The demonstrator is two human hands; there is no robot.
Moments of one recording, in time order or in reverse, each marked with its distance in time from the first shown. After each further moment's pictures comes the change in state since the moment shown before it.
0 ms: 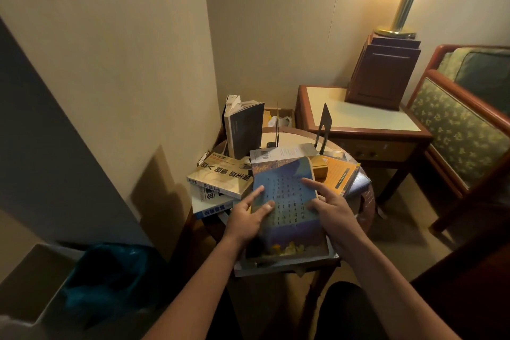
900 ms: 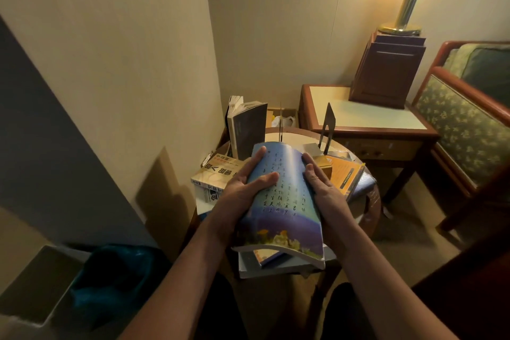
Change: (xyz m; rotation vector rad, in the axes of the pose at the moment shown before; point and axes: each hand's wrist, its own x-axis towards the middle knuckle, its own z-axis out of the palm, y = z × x) left_hand -0.017 0.071 -0.024 -0.405 -0.341 0.018; right_hand -0.003 -0.031 0.030 0.457 -0.118 -0.006
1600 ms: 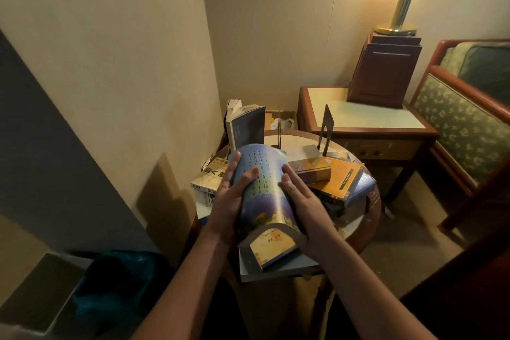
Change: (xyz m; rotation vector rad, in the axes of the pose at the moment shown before) left_hand 0.003 -0.007 -0.004 -0.131 0.221 0.145; right_hand -0.005 0.022 0.019 0.109 -0.065 0.060
